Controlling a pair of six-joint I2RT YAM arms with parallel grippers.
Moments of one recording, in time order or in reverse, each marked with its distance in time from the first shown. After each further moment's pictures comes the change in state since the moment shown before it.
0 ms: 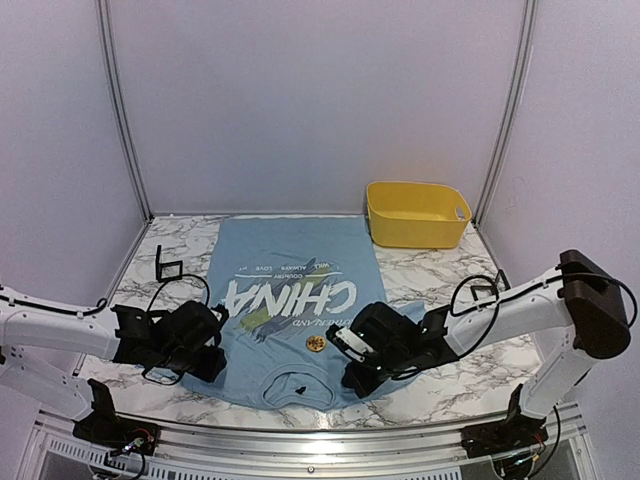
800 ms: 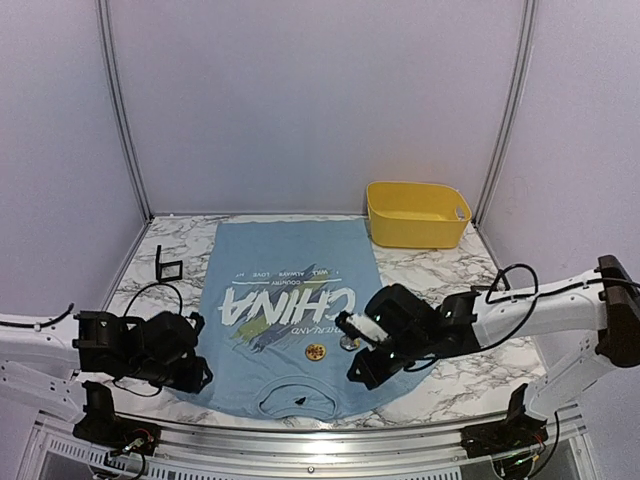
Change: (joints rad) left arm -0.185 -0.238 -0.053 -0.287 0.052 -0.348; right arm 0.002 -0.163 0.016 -0.150 -0.065 0.082
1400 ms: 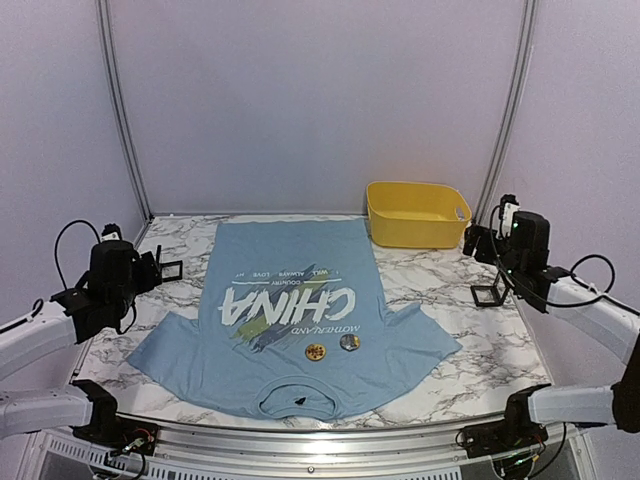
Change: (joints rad) left arm 0.752 -0.088 0.007 0.541 -0.410 0.397; right arm -0.937 -0.365 -0.104 0.418 0.373 -0.261
